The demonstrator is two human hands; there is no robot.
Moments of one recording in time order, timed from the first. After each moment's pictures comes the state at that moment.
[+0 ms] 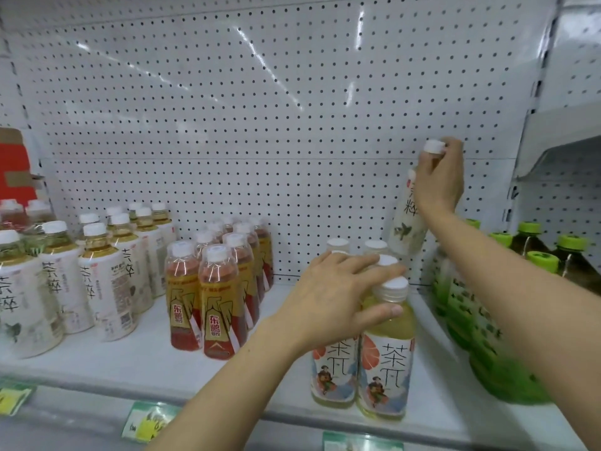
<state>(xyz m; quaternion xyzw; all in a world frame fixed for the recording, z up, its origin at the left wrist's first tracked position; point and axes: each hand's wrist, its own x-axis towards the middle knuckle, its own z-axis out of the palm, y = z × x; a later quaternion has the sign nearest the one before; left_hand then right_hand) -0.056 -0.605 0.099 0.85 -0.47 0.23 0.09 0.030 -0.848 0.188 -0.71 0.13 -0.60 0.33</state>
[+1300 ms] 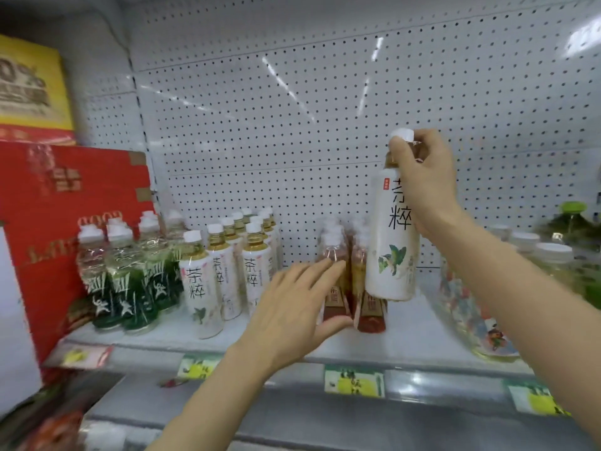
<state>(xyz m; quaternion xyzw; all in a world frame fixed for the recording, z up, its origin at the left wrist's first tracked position) -0.037 -0.298 0.062 0.86 -0.39 0.34 0.04 -0.055 -0.509 0.198 -0.66 -0.05 -0.51 0.55</state>
